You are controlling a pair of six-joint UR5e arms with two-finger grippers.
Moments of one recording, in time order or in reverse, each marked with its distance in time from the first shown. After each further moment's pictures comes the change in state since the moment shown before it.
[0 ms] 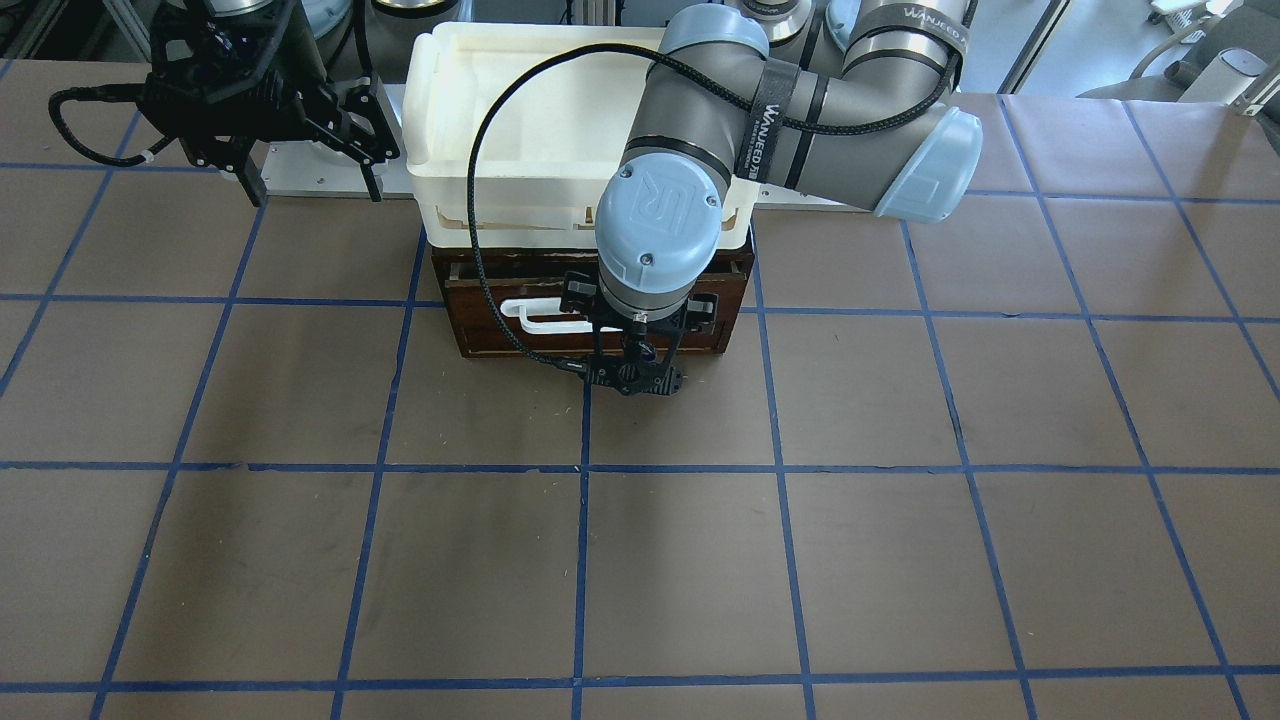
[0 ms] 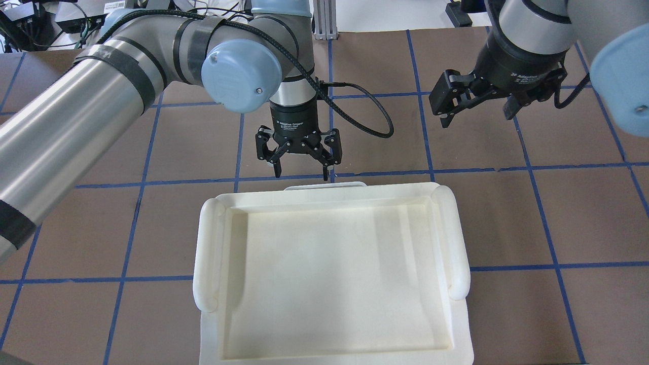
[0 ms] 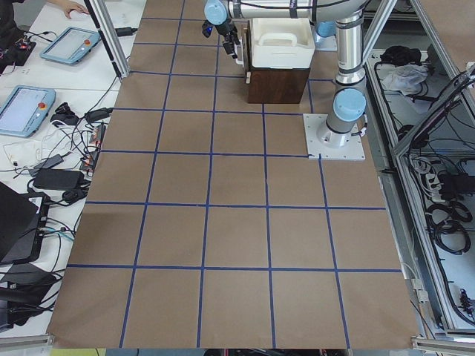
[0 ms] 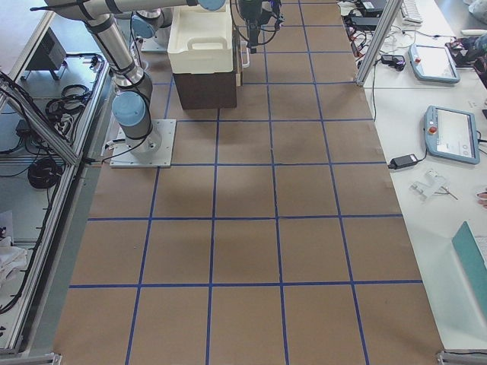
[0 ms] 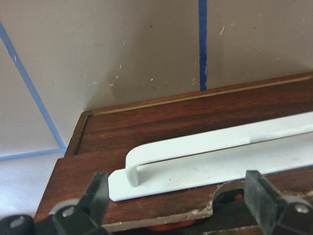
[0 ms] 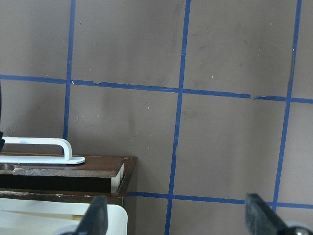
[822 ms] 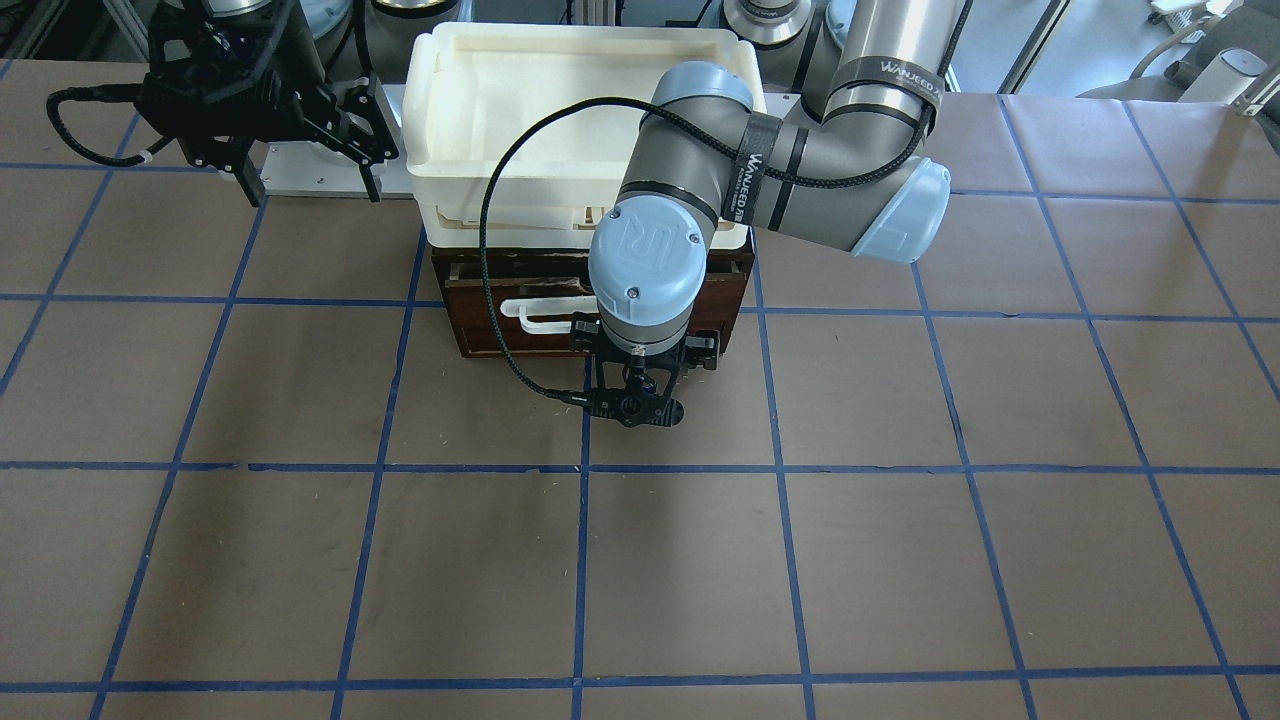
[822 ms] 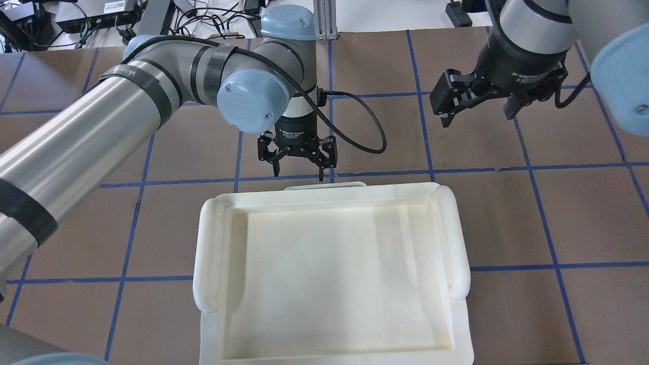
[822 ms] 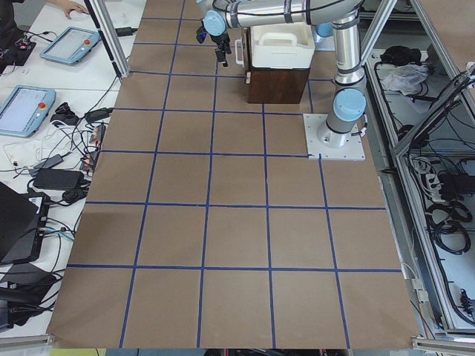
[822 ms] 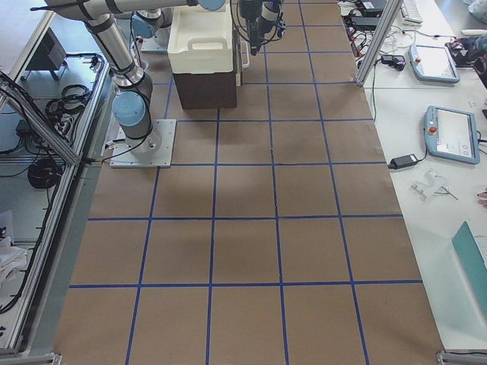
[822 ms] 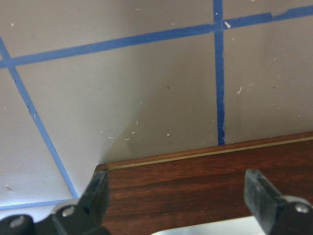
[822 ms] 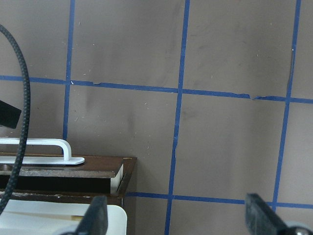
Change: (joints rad) left arm -0.004 -0.029 -0.069 0.127 0.071 -0.015; right arm -0.002 0.000 0.000 0.000 -0.001 0.000
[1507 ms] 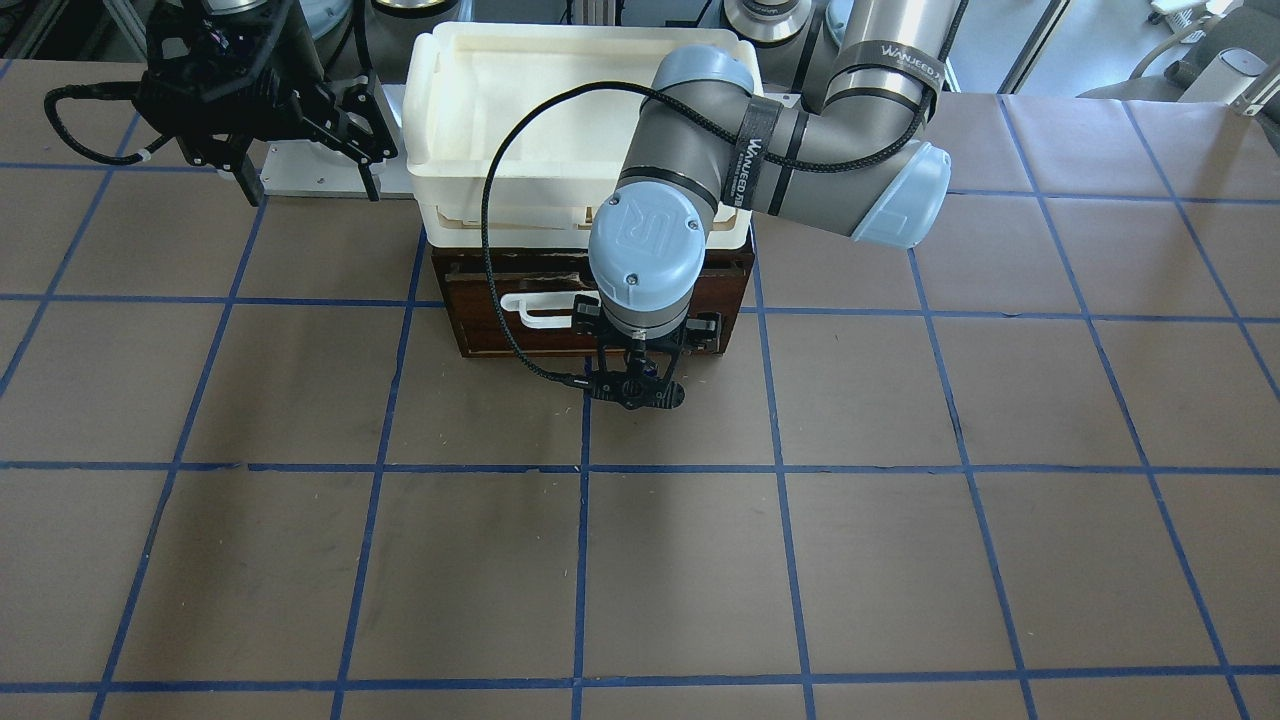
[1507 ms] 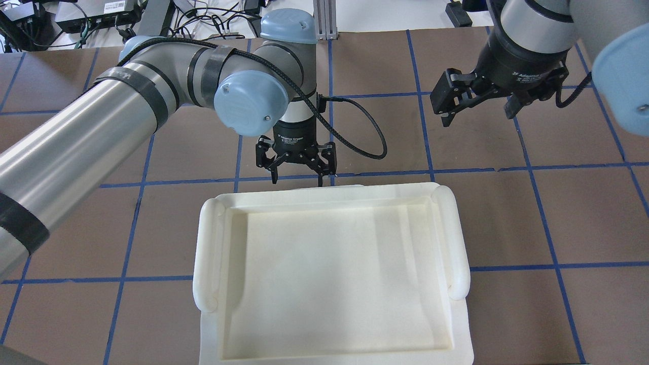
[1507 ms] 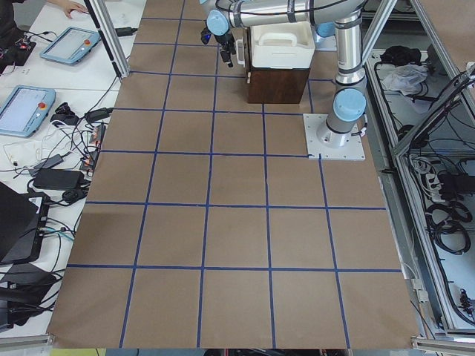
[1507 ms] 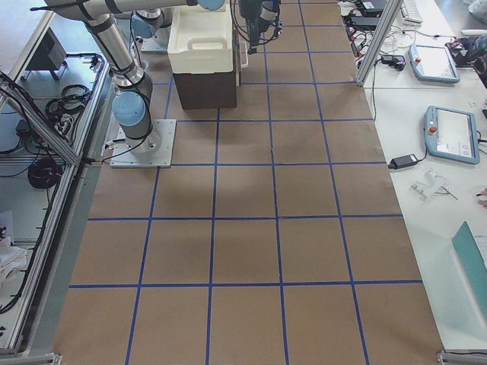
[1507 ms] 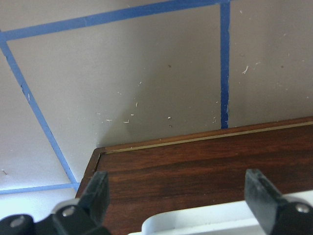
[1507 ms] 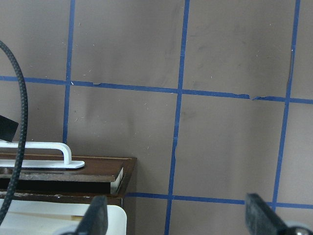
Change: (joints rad) left arm -0.005 0.026 -0.020 -0.043 -0.003 -0.003; right arm -0.001 -0.001 -0.001 0.000 0.000 0.000
